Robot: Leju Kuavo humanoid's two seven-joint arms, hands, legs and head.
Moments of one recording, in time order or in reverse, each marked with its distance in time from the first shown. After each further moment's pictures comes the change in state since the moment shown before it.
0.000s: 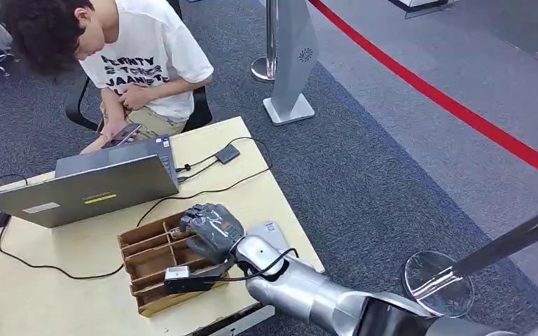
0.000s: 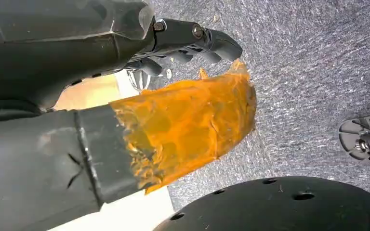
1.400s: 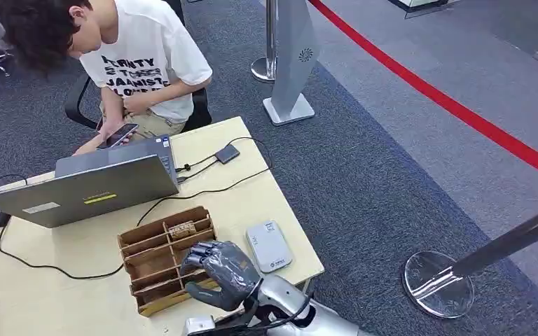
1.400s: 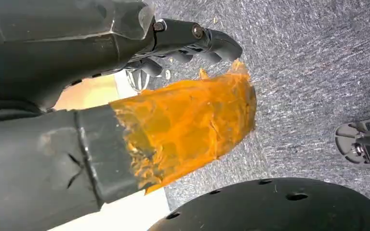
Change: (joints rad) left arm 0.001 -0.008 0.004 0.000 0.000 0.027 -0.006; right arm 0.320 -0.060 -0.003 -0.409 -0.151 0.034 -0.120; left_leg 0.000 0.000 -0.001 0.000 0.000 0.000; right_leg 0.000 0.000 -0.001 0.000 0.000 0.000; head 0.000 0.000
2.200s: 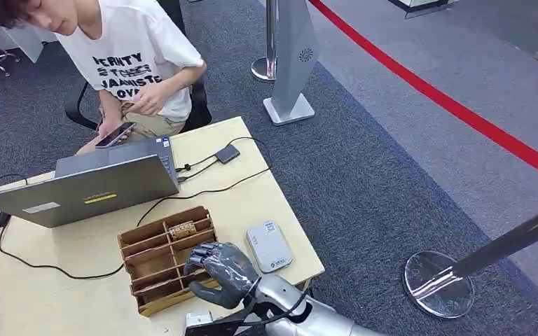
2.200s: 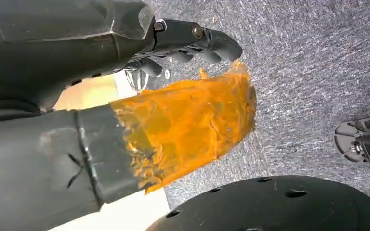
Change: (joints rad) left arm 0.000 0.000 0.000 0.000 0.000 -0.005 -0.003; right arm -0.045 0.000 0.012 0.109 -0.015 -0.024 0.012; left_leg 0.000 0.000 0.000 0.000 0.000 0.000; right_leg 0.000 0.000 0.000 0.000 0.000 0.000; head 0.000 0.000
